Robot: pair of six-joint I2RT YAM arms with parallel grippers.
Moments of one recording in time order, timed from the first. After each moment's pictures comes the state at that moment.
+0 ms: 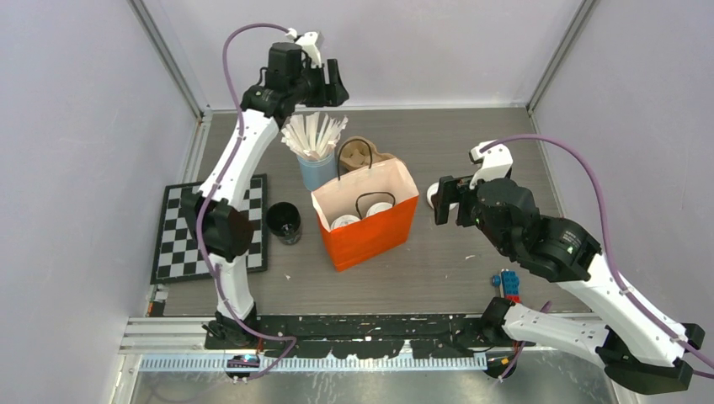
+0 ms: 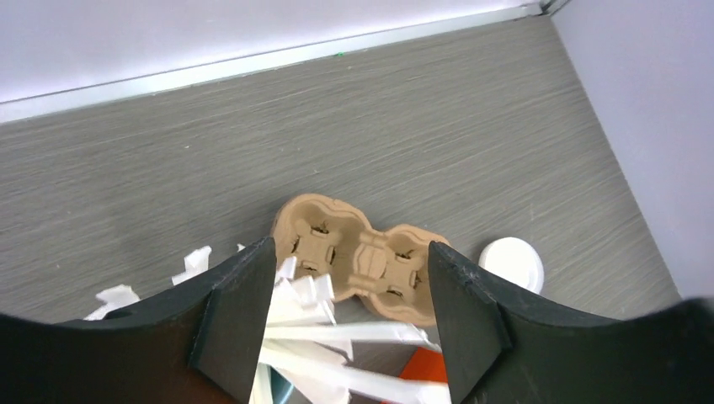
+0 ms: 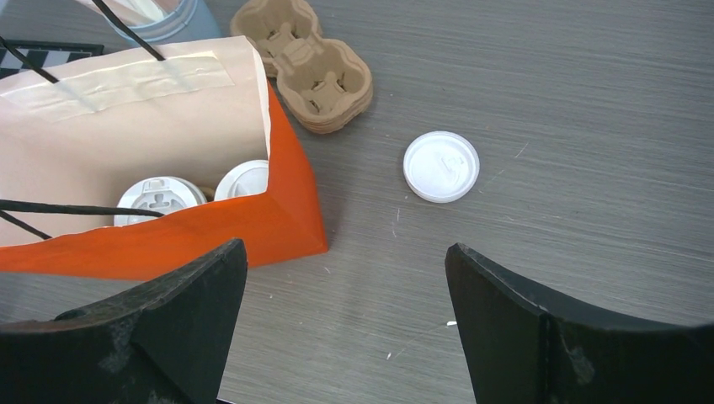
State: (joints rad) left arm -0.35 1.98 2.16 -0.62 0.21 -0.27; right arm 0.89 0.85 1.27 -0.89 0.58 0.36
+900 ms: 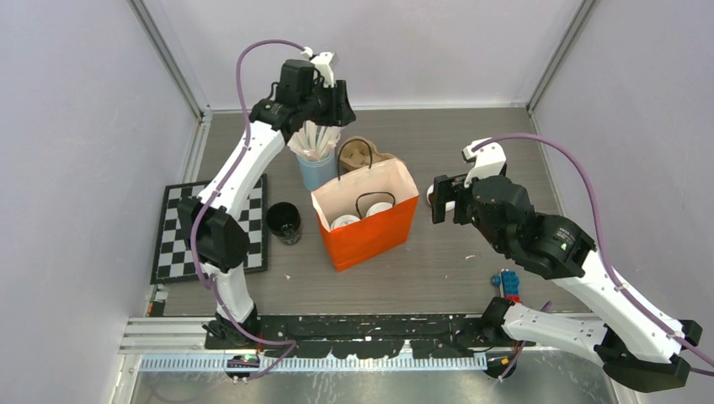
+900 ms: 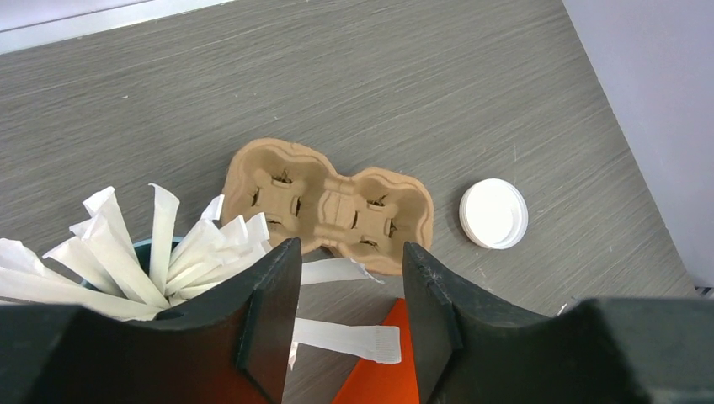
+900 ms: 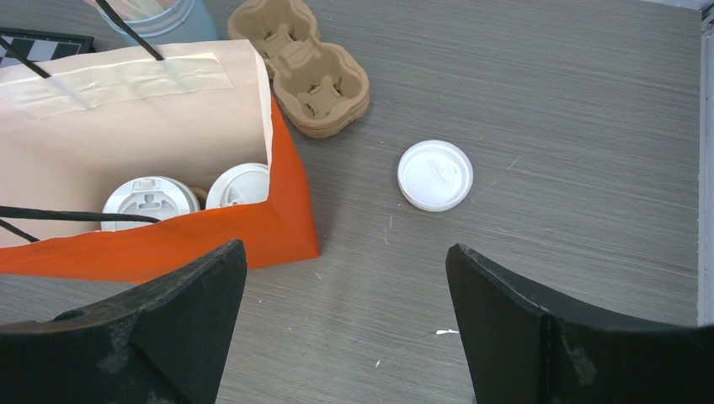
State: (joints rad) left arm -0.41 1.85 1.94 -0.58 0.24 -0.25; right arm 0.89 0.88 1.26 -0.86 0.58 0.31
